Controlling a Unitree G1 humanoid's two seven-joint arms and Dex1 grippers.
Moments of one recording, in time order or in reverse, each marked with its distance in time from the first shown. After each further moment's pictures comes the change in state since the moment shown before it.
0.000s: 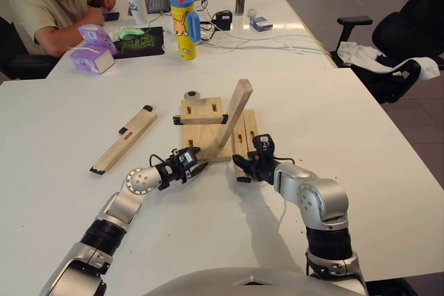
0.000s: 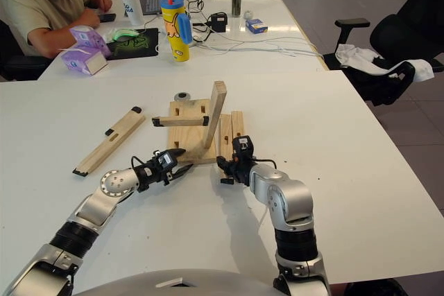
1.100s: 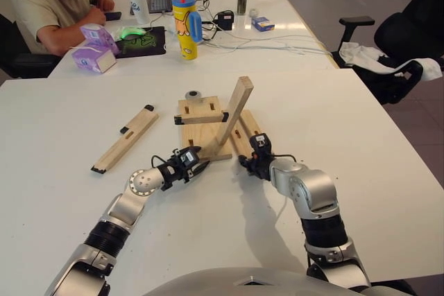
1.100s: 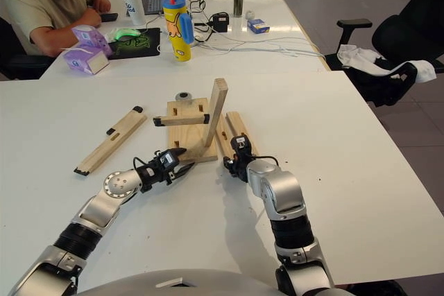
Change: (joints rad) left arm 0.009 -0.031 0.000 -0.002 0.008 0.012 0.043; right arm -0.057 0.005 0.046 0.141 -0.076 -0.053 -0.044
